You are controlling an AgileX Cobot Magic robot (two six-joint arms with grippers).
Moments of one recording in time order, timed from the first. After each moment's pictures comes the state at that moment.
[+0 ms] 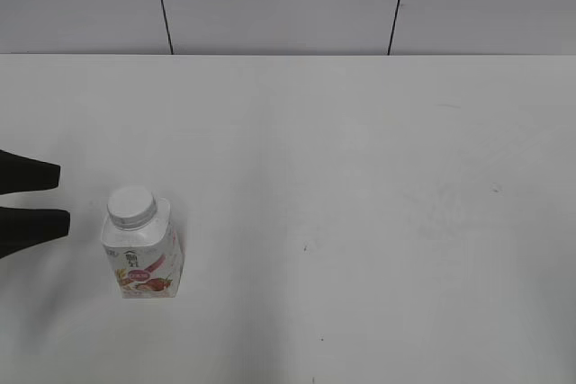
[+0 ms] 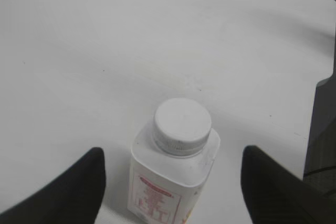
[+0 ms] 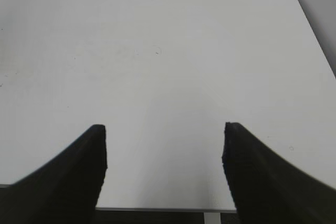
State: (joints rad) left arm 0.40 1.51 -0.46 1.84 -1.20 -0.81; right arm -0.05 -0.01 -0.52 0.12 1.10 -0.20
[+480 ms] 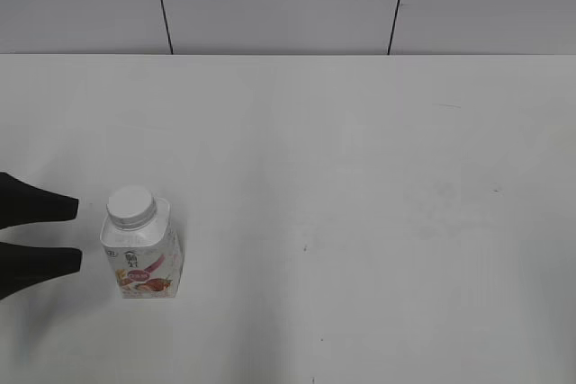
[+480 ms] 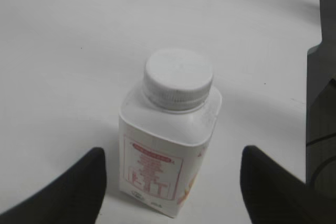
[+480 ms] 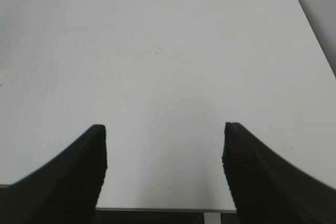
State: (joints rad) left arm 0.40 1.73 -0.46 1.84 -1.21 -0.56; right arm -0.05 -0.01 -0.52 0.12 1.10 -0.20
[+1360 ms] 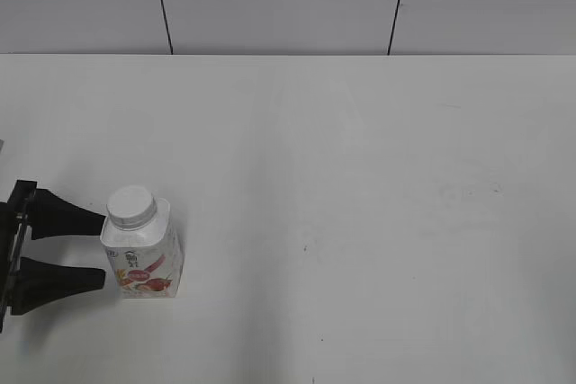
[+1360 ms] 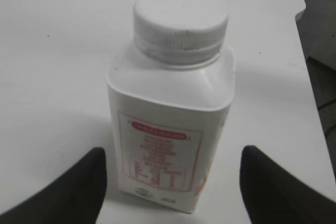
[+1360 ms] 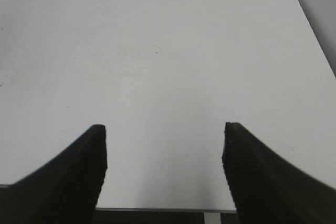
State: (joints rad) left arm 0.33 1.98 -0.56 1.83 -1.20 -0.35; right arm -0.05 -0.01 -0.52 0.12 1.10 -0.20
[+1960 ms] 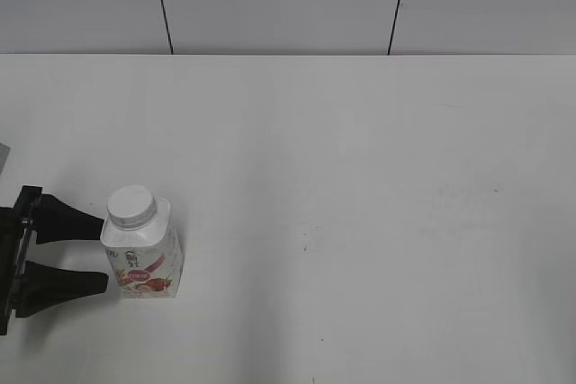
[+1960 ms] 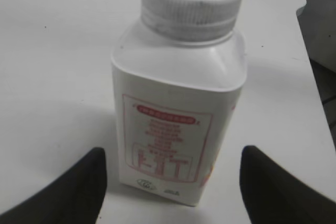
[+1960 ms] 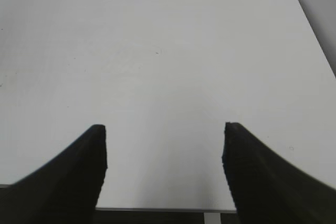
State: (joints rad) left arm 0.33 2.05 -0.59 1.83 -1.21 -0.33; right arm -0.05 -0.01 -0.52 0.12 1.10 -0.20
